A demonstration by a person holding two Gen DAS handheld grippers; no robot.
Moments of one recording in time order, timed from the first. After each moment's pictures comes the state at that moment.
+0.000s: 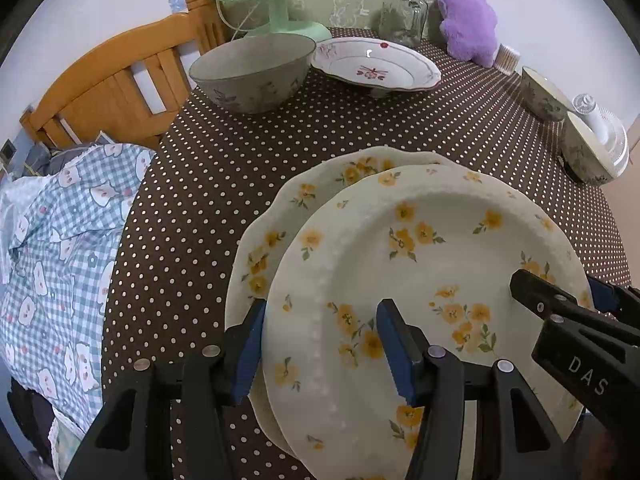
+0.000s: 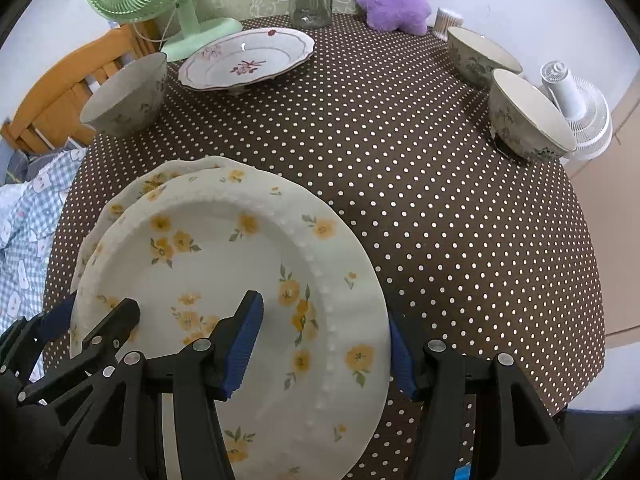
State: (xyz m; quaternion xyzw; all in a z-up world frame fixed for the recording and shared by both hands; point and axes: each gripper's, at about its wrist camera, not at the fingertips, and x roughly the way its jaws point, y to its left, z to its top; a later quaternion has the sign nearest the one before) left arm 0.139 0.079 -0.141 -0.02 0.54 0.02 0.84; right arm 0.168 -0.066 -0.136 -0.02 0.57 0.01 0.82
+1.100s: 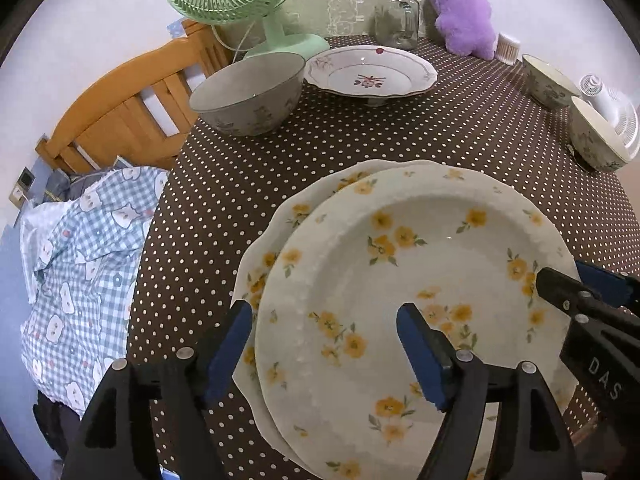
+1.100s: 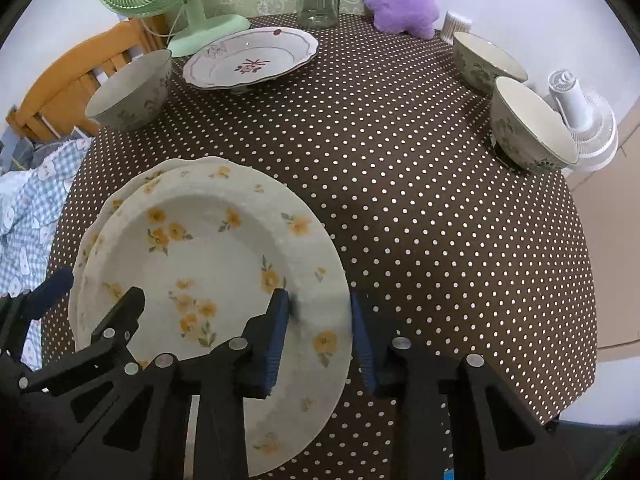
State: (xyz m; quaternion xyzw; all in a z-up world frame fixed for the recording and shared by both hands) left arm 0.140 0.061 -0.138 0.04 0.53 0.05 0.85; right arm 0.168 -0.071 -0.131 -0.03 0.57 0.03 0.82
